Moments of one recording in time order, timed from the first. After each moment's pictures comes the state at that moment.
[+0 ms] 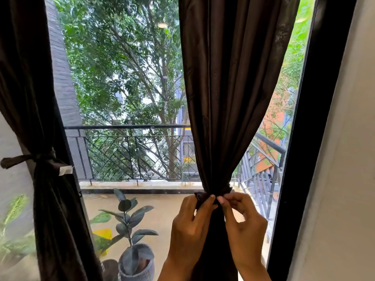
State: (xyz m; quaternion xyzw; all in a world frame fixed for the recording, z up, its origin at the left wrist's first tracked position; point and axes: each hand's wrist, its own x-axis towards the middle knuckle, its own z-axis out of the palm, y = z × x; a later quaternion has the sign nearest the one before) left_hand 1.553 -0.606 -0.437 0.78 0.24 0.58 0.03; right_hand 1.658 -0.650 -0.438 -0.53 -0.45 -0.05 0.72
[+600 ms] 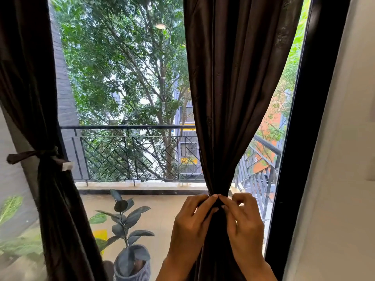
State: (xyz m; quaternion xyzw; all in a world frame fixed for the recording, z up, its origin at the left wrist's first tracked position) left_hand 1.566 -0.598 -0.441 0.77 0.17 0.61 0.04; right_hand 1.685 -0.647 -0.454 -0.55 -0.55 -0.25 0.58
